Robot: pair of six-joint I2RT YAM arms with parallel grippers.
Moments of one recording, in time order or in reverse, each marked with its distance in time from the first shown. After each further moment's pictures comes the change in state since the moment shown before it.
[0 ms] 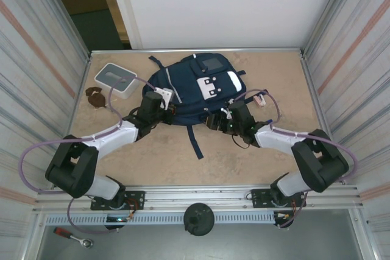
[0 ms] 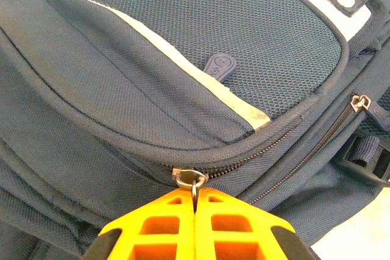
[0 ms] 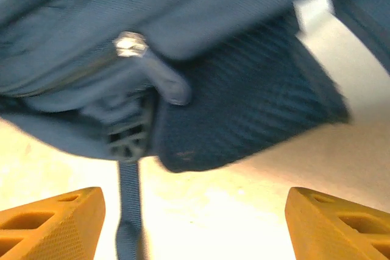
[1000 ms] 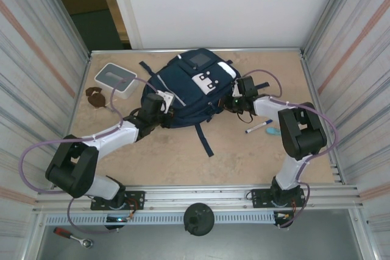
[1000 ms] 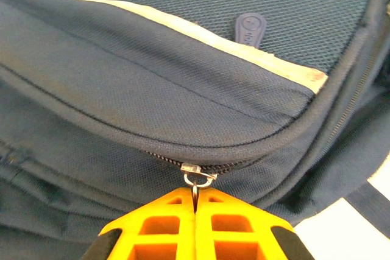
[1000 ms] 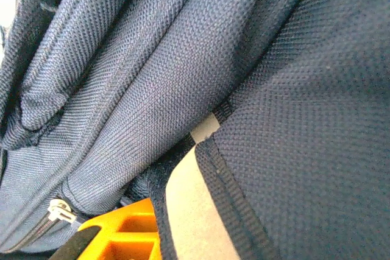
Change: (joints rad) left arm 0.000 0.002 0.000 -0.083 -0.015 0.061; right arm -0.261 0.317 0.414 -0.243 -0.189 -0.177
